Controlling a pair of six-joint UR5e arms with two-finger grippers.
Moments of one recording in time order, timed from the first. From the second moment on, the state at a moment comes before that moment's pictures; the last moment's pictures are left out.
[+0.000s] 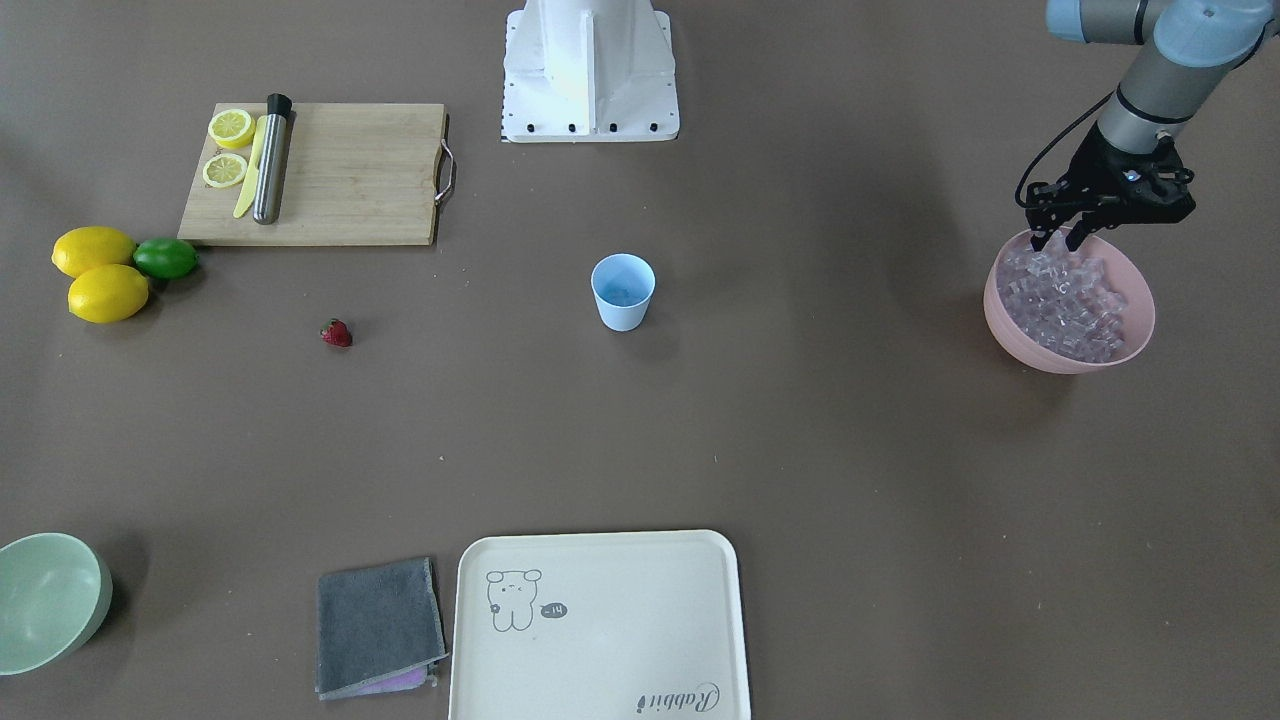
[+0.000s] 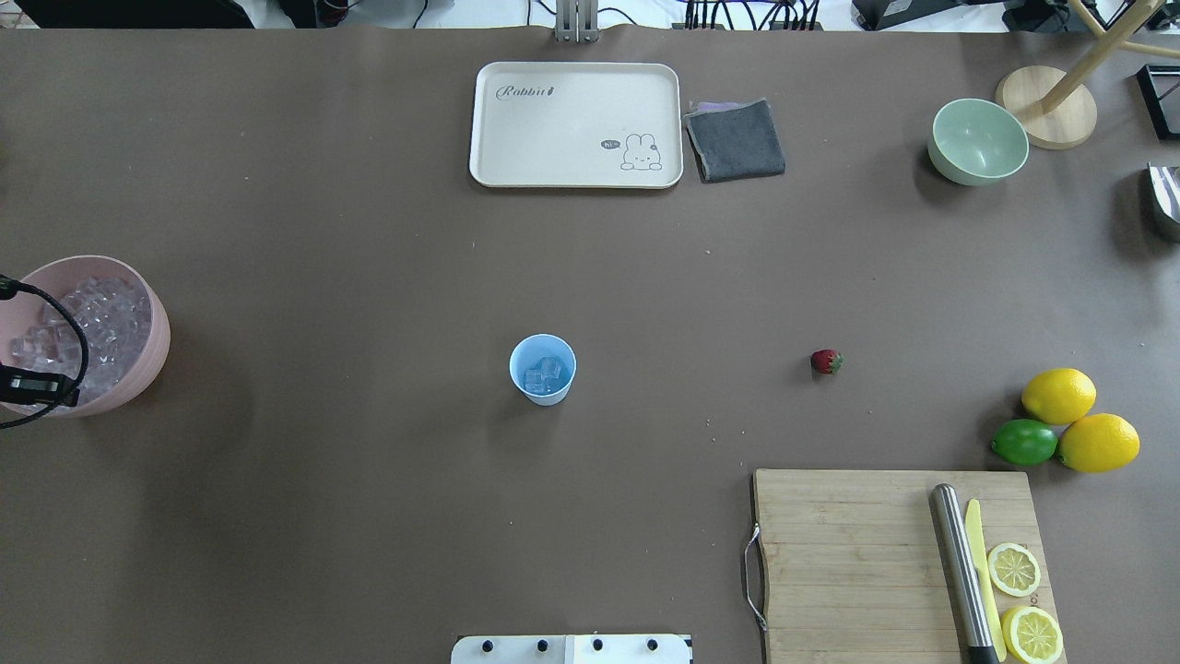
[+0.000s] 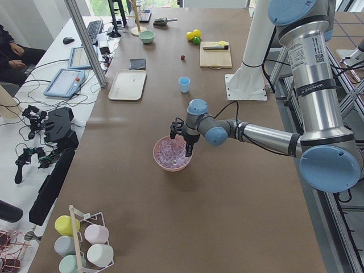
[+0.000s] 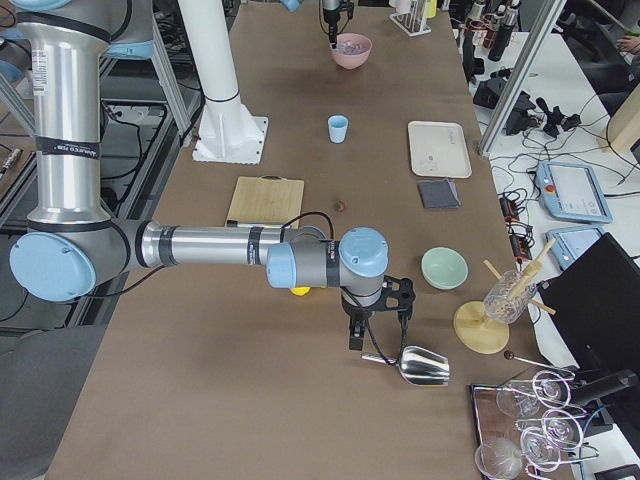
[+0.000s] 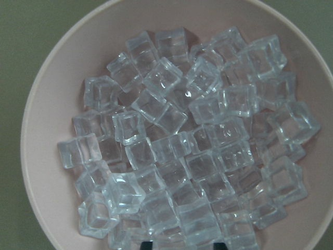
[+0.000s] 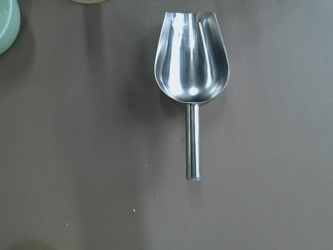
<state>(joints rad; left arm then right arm) -0.83 -1.29 -1.97 -2.08 -1.98 -0.87 1.58 -1.63 1.66 -1.51 2.33 0.15</state>
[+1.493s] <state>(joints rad) -0.95 -1.52 -1.96 -2.07 -1.98 -0.90 1.58 -1.62 1.65 -1.51 2.33 0.16</state>
